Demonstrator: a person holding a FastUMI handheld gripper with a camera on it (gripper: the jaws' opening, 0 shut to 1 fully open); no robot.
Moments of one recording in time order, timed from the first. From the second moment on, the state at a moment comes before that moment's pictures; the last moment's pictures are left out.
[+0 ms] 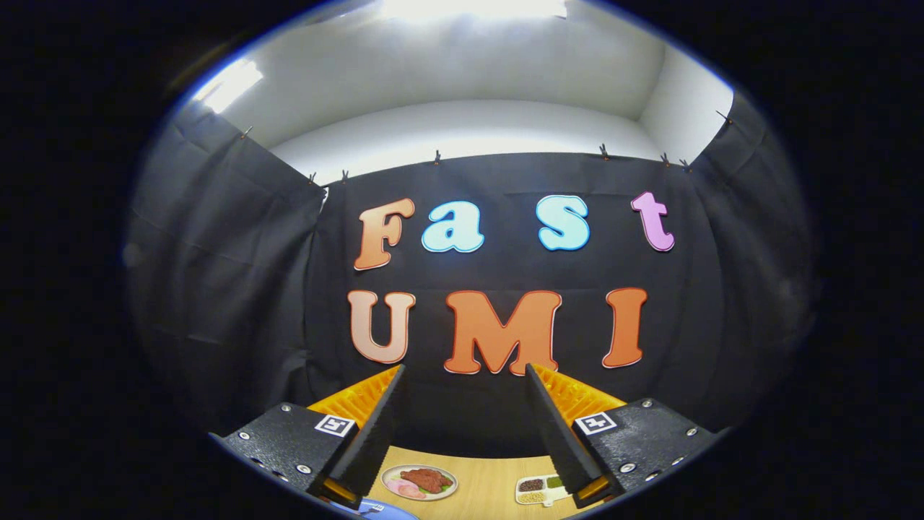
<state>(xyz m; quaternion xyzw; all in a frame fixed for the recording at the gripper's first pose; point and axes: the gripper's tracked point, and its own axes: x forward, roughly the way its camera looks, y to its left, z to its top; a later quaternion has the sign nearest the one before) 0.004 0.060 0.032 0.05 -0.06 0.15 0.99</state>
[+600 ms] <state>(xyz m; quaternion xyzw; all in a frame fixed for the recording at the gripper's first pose) -0.004 0.147 -0.013 0.05 0.00 0.18 0.98</state>
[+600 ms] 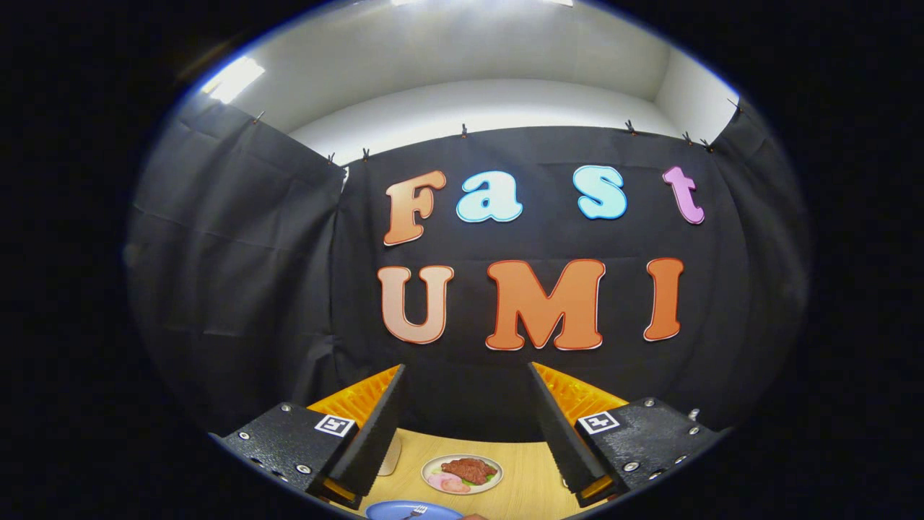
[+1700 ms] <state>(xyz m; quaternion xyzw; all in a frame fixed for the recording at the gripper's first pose) -0.121 0.235 -0.365 -0.02 0.45 0.19 0.87</state>
